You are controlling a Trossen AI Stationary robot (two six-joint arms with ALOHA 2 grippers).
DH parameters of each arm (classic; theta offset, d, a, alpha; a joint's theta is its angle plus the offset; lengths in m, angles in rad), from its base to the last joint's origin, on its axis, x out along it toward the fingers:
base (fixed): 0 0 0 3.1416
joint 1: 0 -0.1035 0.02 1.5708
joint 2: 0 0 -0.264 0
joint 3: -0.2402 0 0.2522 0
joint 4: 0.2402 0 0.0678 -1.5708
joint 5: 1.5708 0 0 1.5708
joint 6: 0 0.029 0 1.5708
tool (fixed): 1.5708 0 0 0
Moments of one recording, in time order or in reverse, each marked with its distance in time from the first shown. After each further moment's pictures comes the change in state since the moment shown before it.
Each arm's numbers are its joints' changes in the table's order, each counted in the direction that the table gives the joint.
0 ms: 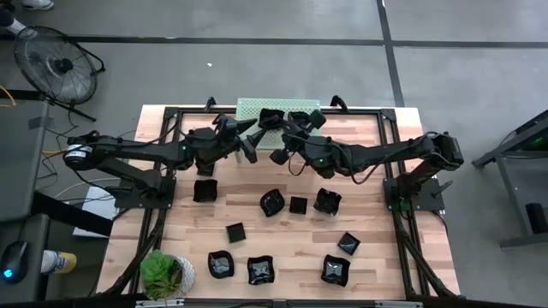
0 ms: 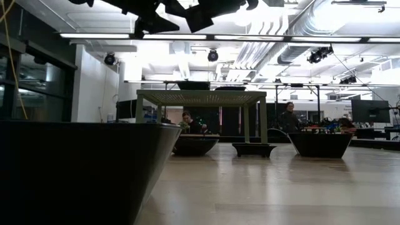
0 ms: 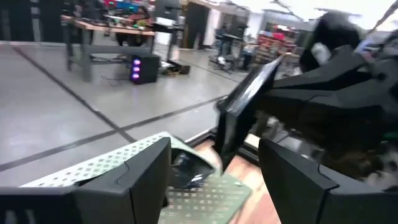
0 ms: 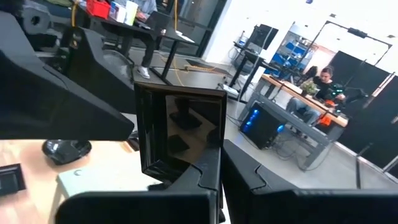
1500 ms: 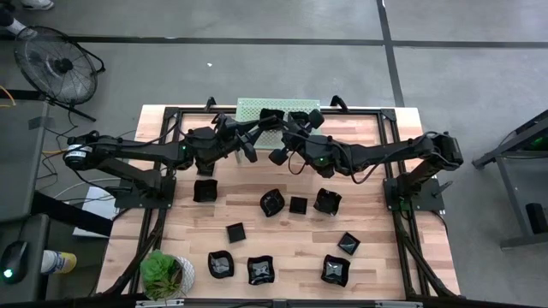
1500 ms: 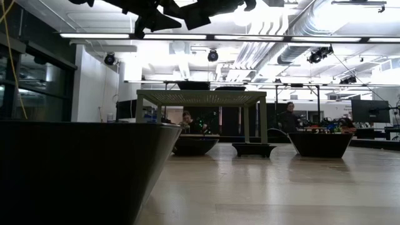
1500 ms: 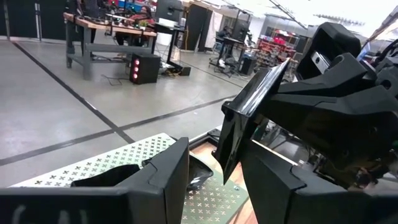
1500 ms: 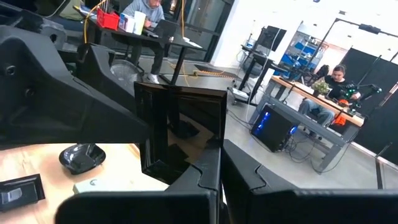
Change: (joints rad) left arm 0.000 0.000 0.000 -0.008 0.010 -0.029; right arm 0.006 0.002 0.000 -0.025 -0.046 0.037
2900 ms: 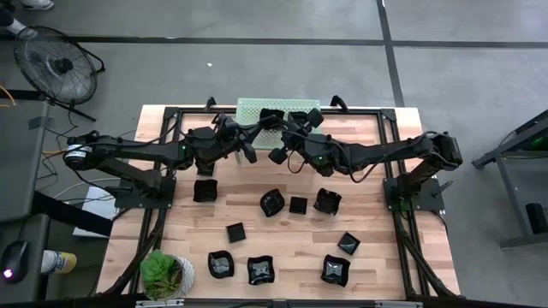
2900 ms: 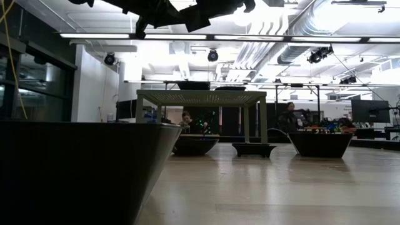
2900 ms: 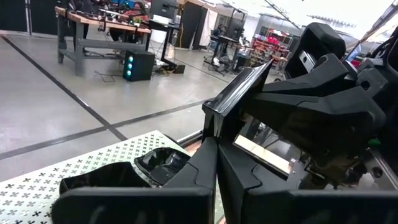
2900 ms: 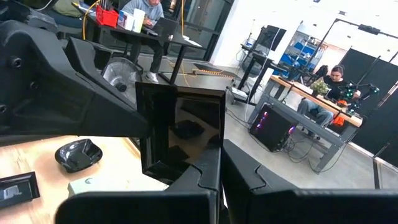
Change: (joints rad) left arm 0.000 0.000 0.000 0.002 0.034 -0.024; right arm 0.007 0.007 0.000 -0.002 -0.014 -0.008
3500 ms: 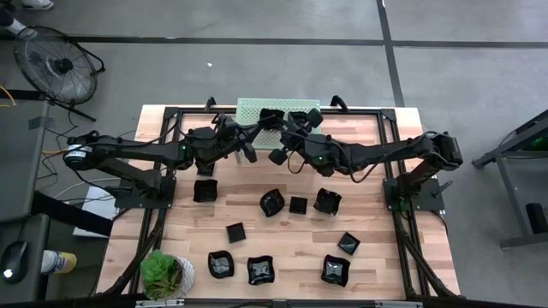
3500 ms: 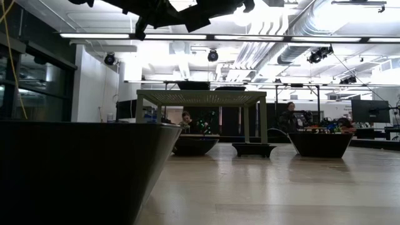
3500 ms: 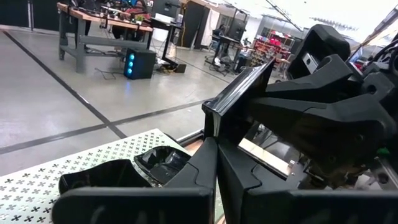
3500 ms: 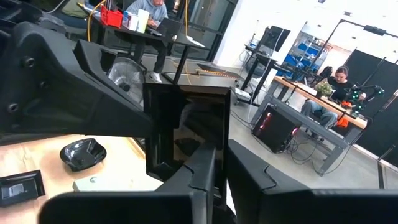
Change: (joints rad) left arm 0.000 0.000 0.000 0.002 -0.008 -0.022; right arm -0.001 -0.001 0.000 0.007 -0.015 0.001
